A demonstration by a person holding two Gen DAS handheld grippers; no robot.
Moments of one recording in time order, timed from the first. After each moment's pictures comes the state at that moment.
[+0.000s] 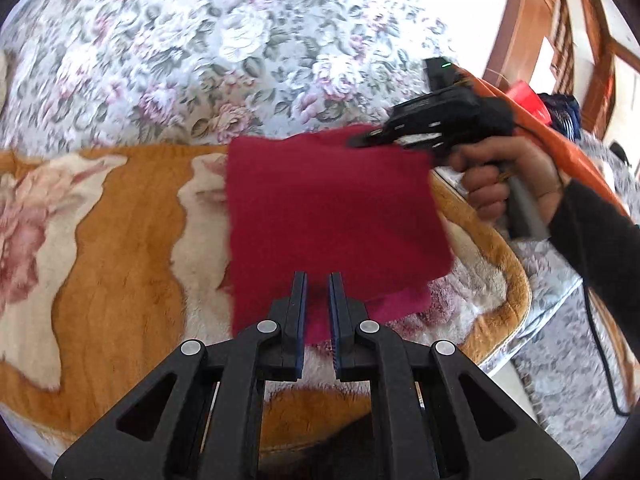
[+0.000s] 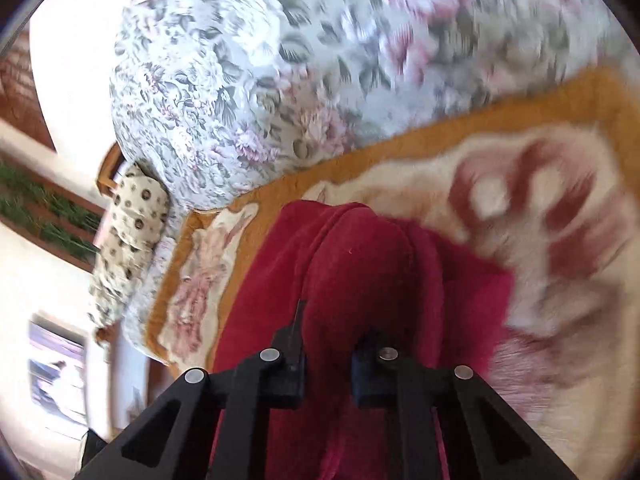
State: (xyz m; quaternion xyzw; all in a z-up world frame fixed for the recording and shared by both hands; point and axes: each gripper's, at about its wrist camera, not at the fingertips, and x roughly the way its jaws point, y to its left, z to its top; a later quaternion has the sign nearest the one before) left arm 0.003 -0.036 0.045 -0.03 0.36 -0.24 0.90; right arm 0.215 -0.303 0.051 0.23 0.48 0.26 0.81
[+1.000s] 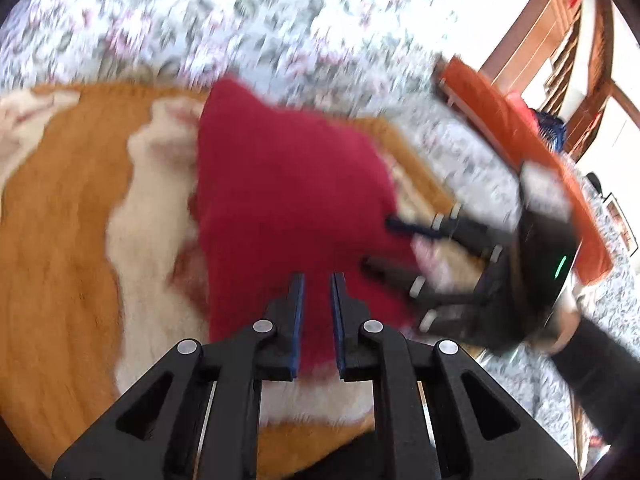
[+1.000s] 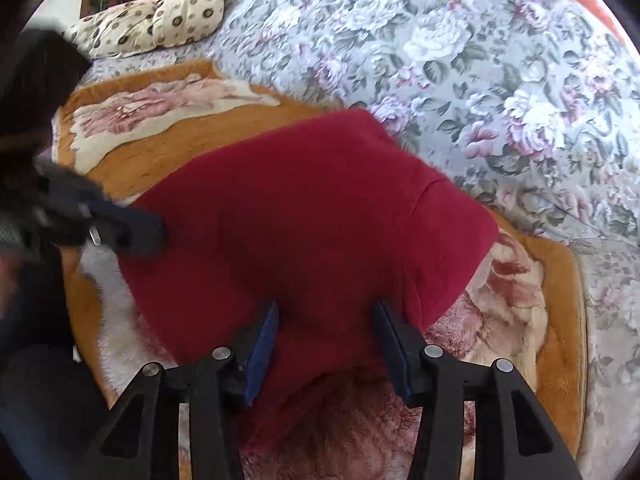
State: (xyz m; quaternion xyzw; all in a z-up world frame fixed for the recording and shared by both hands) left arm 0.068 -0.049 0.021 -0.11 0.41 -0.31 0.85; right arm 0.077 -0.220 0.008 -0.21 0.34 0.23 0.89
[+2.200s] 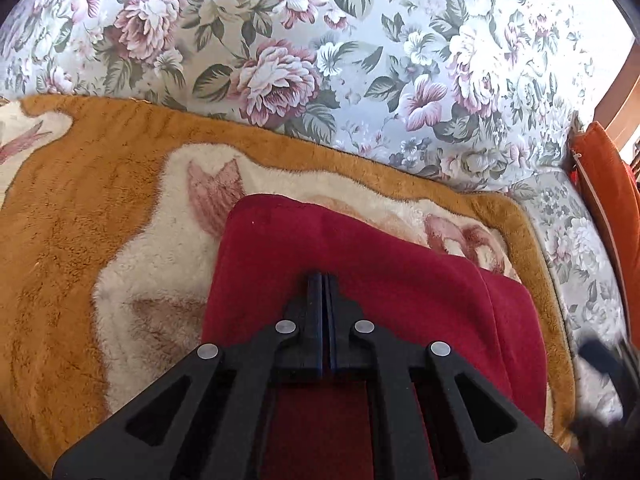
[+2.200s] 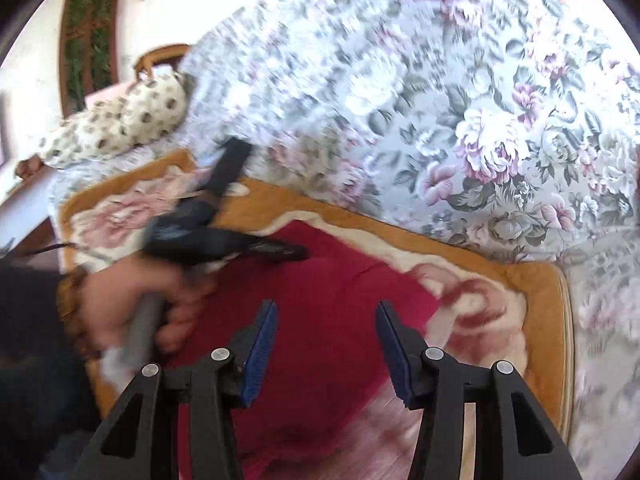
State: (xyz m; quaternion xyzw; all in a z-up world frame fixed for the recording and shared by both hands) left arm 0.251 -0.089 -0.021 -0.14 0.45 -0.15 0.87; right arm 0.144 -0.263 0.074 -0.09 0.30 0.23 0.92
